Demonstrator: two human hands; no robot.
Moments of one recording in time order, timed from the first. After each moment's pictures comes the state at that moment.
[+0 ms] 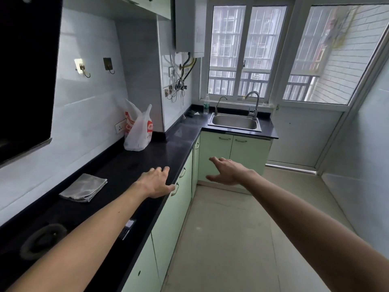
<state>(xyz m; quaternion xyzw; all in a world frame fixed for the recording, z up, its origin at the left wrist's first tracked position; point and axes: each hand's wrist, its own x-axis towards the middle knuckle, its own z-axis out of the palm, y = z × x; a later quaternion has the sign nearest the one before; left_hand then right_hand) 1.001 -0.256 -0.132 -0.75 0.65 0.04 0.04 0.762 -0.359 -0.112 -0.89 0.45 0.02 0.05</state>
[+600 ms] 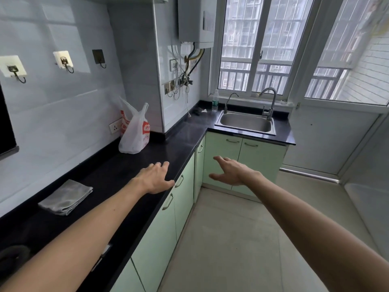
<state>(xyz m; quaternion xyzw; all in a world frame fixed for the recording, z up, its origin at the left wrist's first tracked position) 0.986 -0.410 -0.131 -0.78 0.62 0.06 0.03 0.744 -0.532 -0.124 -0.90 0.43 0.01 0.10</state>
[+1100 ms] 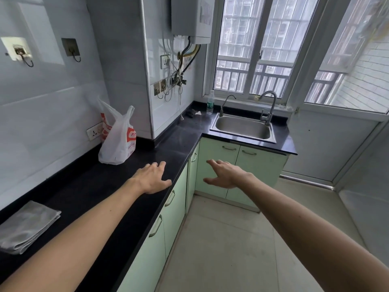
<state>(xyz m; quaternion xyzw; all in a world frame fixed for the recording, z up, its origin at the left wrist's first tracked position) 1.044 -0.556 -0.156 -0.78 0.62 0.08 0.01 0.807 -0.664 -0.141 -0.90 0.42 0.06 0.06</state>
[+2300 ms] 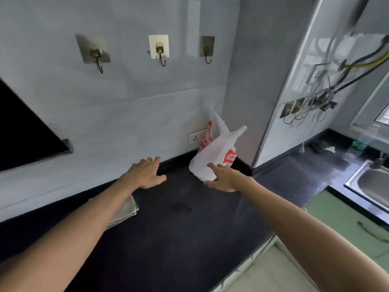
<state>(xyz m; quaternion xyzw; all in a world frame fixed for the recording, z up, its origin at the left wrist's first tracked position) 1.339 -0.534 -0.171 -0.94 0.32 0.10 0.00 1.199 -0.776 -0.169 -0.98 0.11 0.14 0.10</state>
